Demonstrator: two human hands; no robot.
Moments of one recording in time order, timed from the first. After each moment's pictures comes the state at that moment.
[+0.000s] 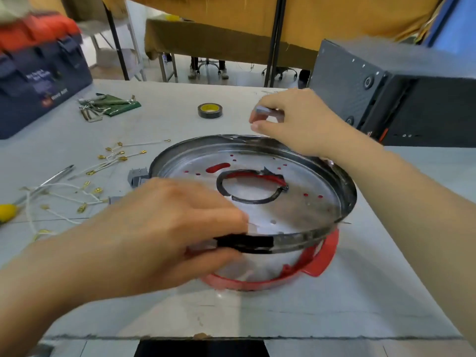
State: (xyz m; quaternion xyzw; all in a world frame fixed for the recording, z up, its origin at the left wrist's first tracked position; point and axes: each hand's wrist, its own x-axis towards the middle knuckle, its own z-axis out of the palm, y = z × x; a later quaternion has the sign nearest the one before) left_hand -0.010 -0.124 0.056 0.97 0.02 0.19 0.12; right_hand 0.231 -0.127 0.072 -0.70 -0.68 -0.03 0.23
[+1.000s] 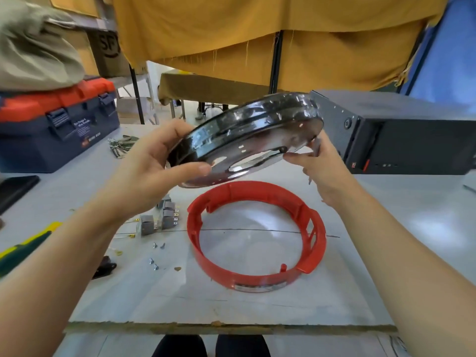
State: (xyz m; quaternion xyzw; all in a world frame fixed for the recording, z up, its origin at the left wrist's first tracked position) left_hand -0.025 -0.061 0.068 0.82 0.06 0.40 0.40; right_hand 0.237 -0.171 0.047 -0.61 -0.45 0.17 0.63
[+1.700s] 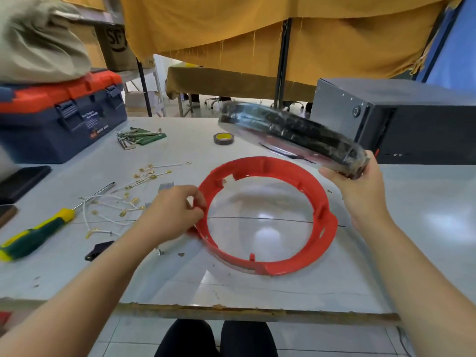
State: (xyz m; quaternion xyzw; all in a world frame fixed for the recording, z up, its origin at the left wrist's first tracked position) left_hand -0.015 -0.081 0.005 0.85 0.43 0.18 0.23; right_hand 0.261 -0.214 -0.012 -0.65 -0.33 0.05 0.69
